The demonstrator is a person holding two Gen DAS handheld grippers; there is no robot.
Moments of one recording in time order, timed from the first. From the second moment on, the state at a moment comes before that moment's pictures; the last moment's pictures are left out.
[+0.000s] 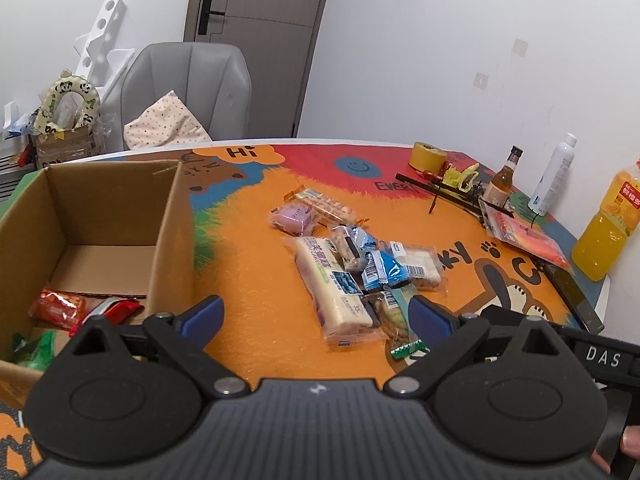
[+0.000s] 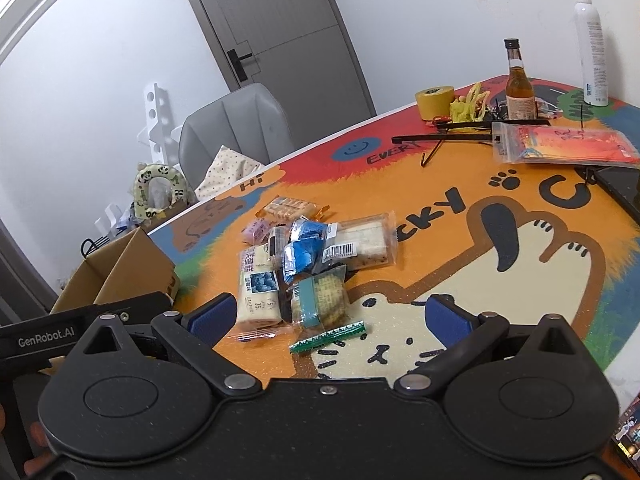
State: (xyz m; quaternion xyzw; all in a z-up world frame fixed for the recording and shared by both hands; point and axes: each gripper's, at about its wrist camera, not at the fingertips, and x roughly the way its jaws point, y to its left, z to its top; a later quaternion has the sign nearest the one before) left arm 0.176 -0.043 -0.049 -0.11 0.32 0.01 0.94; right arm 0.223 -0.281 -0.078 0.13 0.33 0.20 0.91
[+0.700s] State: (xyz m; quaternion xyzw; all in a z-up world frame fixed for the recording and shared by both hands) left arm 0.226 -0.052 -0.062 -0.09 0.31 0.03 0.95; right arm 0.284 -0.244 -0.123 0.11 0.39 0.23 0.89
